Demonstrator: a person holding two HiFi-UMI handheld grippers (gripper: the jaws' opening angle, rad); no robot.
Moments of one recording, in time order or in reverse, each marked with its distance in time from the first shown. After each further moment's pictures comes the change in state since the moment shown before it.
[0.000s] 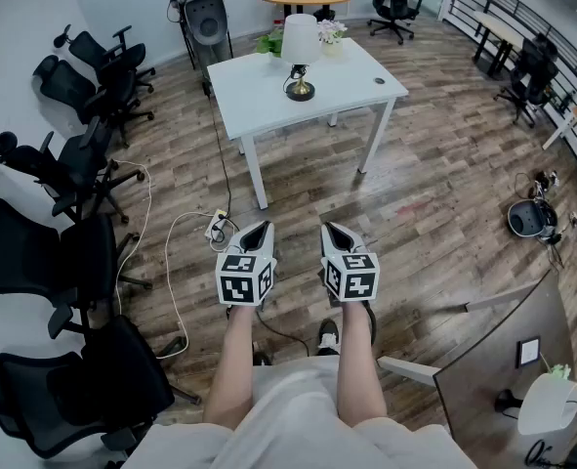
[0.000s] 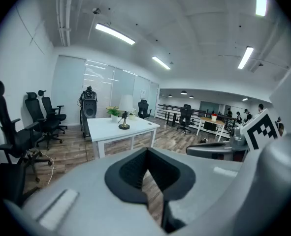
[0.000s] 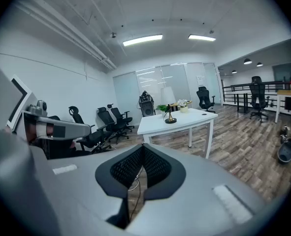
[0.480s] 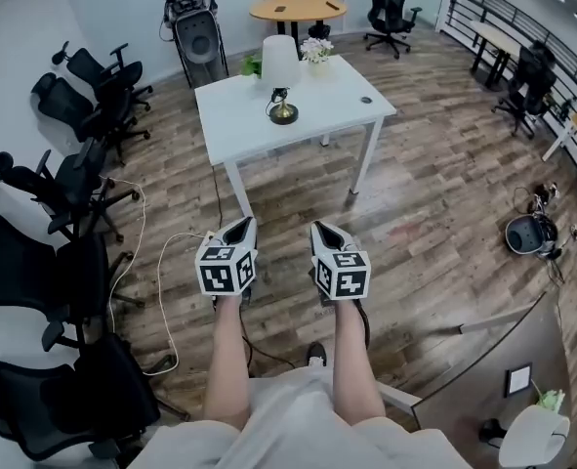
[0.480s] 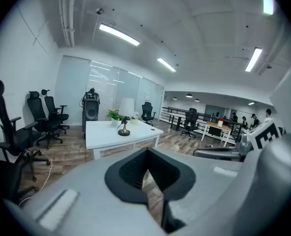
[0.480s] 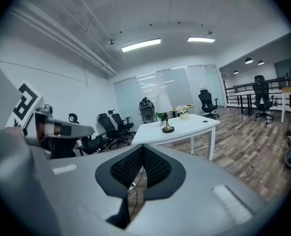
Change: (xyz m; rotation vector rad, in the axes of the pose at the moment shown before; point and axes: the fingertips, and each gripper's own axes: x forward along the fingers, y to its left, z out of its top) left arm 0.078 -0.004 0.058 -0.046 -0.017 0.055; right arm 0.030 -0.073 0.061 0.004 -0.056 0.053
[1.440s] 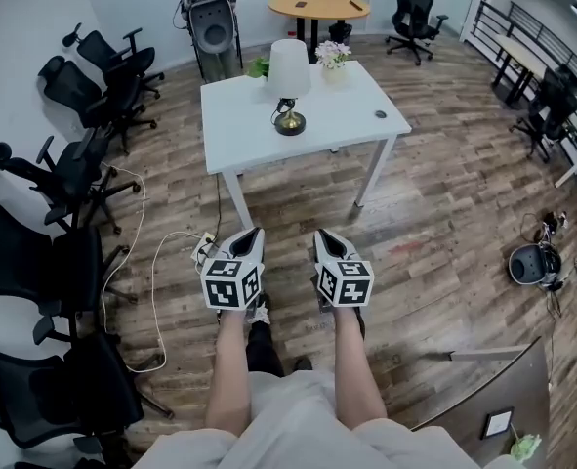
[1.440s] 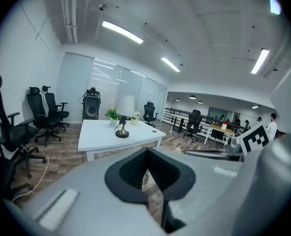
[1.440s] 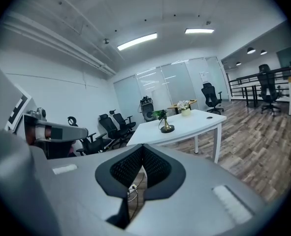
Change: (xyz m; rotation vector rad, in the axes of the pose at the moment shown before) left arm 0.078 0.002 0.022 -0.039 -0.011 0.023; right arm 0.081 -0.060 0.019 0.051 0.027 0.066
